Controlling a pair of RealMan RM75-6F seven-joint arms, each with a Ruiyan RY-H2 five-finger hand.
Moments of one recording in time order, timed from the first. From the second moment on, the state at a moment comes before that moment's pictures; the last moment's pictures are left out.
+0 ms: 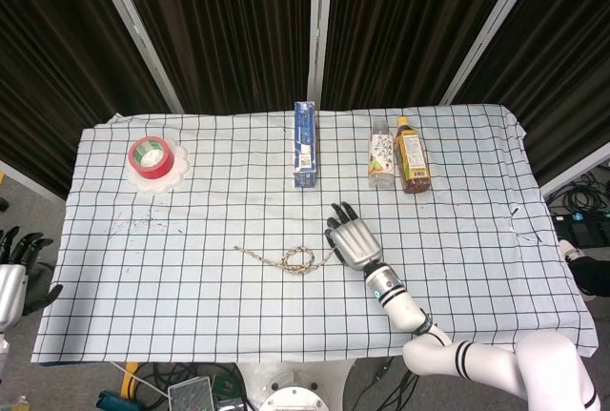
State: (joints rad) left arm -0.06 -1.14 -0.05 -1.51 1.47 1.50 0.05; right arm 0.74 -1.82 0.15 -1.21 -1.23 0.95 -0.45
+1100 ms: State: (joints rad) left arm -0.73 -1.42 -0.14 -1.32 1.54 0.81 -0.19; right arm 0.74 -1.72 0.17 -1.41 -1.14 1.00 -0.62
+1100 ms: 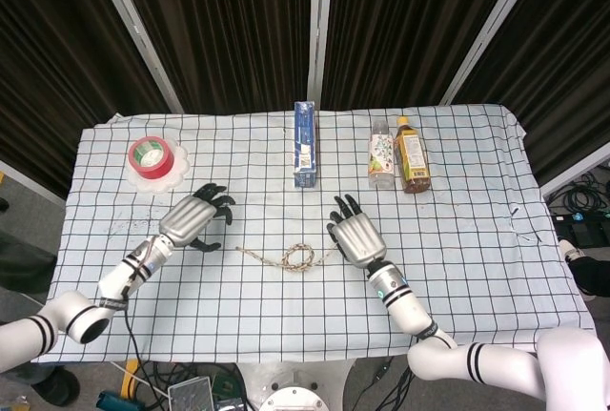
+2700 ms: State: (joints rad) left arm -0.78 -1.65 -0.10 -1.27 1.31 0.79 0.12; right arm 0.76 -1.75 0.15 -1.36 -1.12 0.99 -0.61
